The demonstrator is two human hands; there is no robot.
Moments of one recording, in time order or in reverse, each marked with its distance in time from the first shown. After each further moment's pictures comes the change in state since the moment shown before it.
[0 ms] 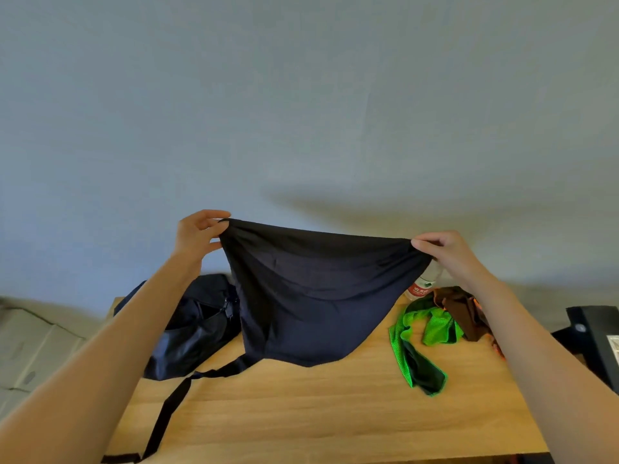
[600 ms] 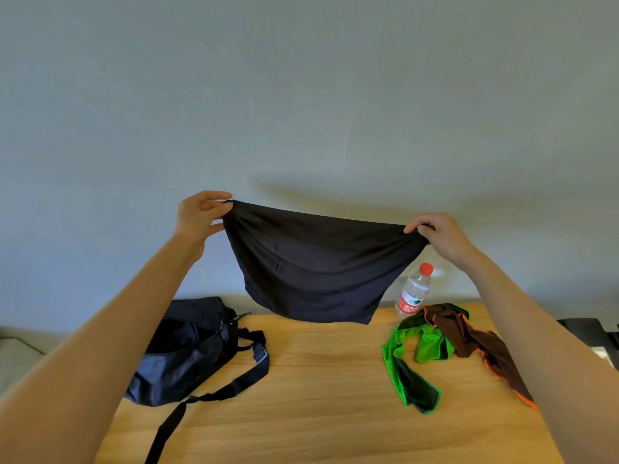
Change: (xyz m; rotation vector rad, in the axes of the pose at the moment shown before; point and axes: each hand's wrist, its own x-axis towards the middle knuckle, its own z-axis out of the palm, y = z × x) left_hand 0.008 0.072 0.015 -0.028 -0.003 0.124; right_hand 0.018 -0.054 -0.031 -0.360 0.071 -0.180
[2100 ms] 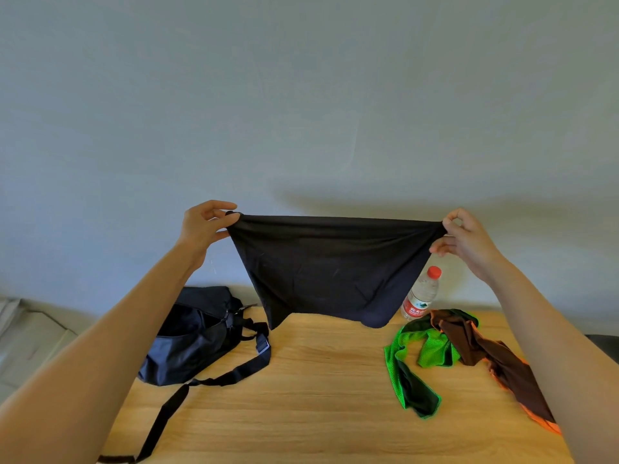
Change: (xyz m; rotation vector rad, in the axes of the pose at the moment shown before) left_hand -0.022 -0.018 -0.003 0.036 0.021 -0.014; right_hand -0.010 0.018 -0.020 0.543 0.025 0.169
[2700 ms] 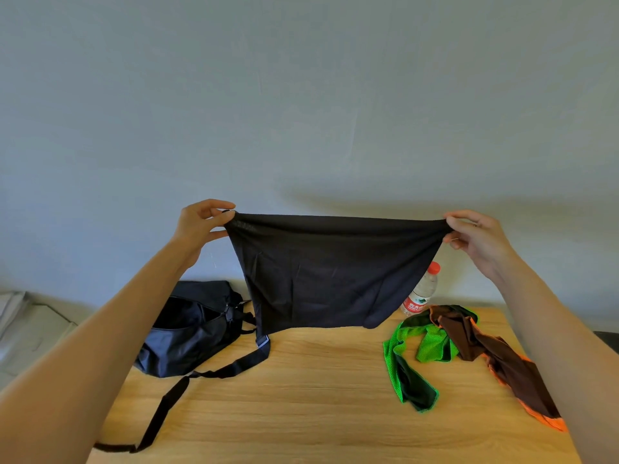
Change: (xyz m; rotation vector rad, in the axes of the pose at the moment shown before) left_hand -0.009 -0.001 -0.005 0.012 -0.064 -0.004; right_hand -0.008 0.001 -0.016 0.169 0.069 0.014
